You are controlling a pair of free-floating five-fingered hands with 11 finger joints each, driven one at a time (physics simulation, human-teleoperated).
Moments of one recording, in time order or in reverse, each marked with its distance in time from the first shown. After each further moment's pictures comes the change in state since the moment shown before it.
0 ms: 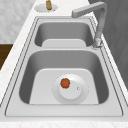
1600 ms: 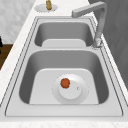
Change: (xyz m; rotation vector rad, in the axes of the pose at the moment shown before) left hand 0.000 0.000 0.000 0.000 0.000 0.000; right hand -0.211 0.099 0.039 0.012 -0.006 -0.004
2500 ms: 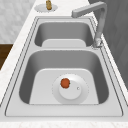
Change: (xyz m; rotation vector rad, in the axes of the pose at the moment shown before) left hand 0.000 0.000 0.000 0.000 0.000 0.000; right hand -0.122 0.049 0.022 0.008 -0.002 -0.003
